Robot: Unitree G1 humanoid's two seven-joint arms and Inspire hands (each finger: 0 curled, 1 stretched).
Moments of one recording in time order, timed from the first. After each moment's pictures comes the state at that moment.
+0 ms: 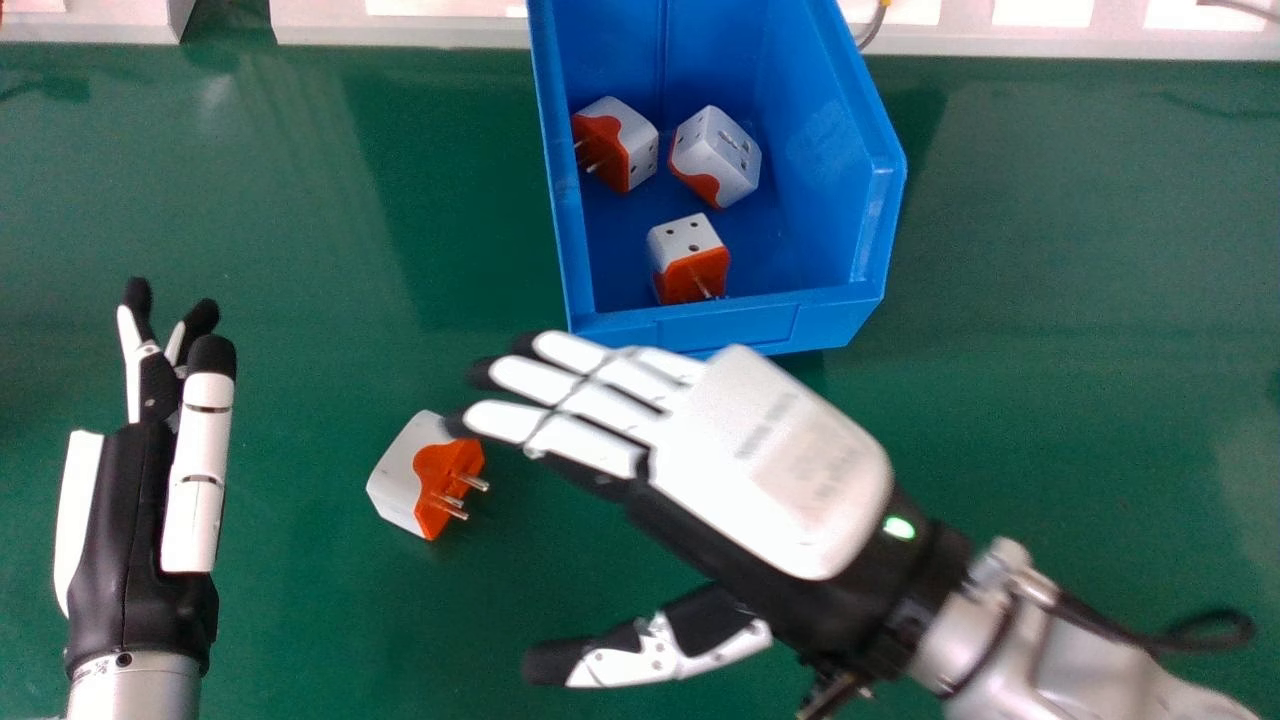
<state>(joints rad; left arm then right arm) 0.29 0.14 0.26 -0.06 -0.05 -0.28 -0.03 -0.18 -0.40 0.46 -0.10 -0.91 -0.57 -0.05</state>
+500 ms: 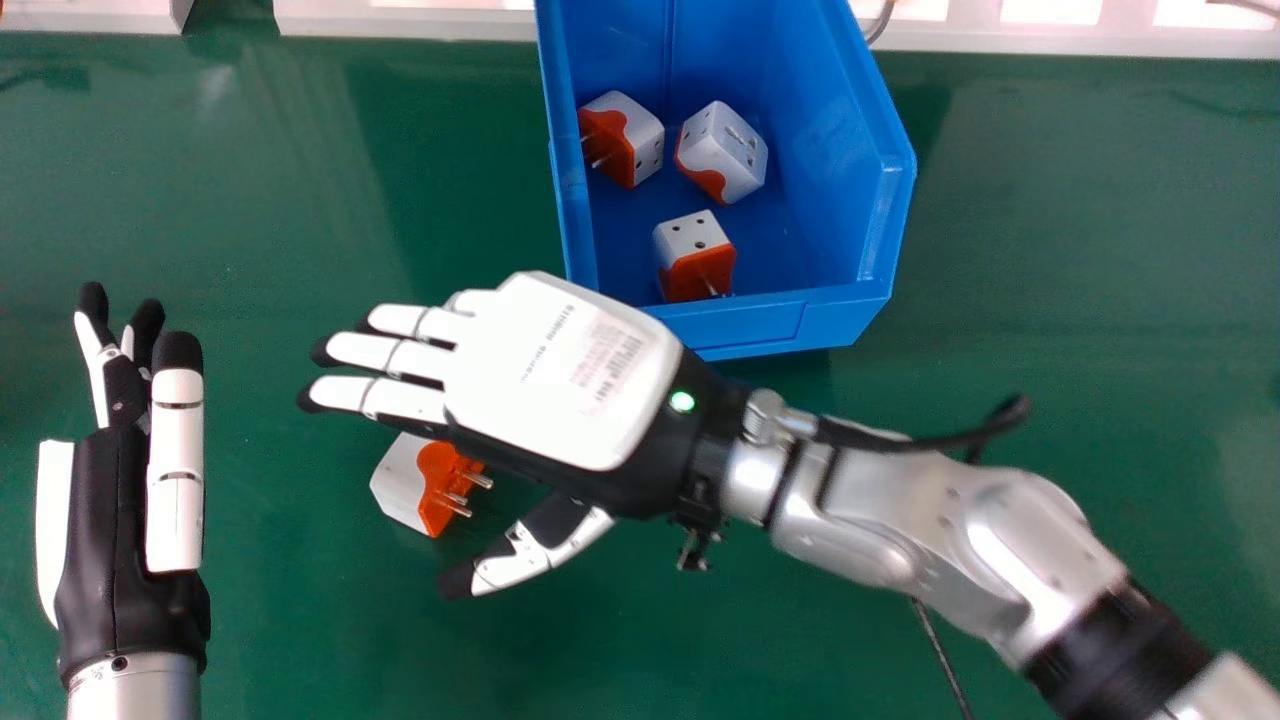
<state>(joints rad) 0.29 0.11 0.27 -0.09 -0.05 -0.28 0.01 -0.64 -0.25 0.64 0.35 -1.11 -0.55 -0.10</state>
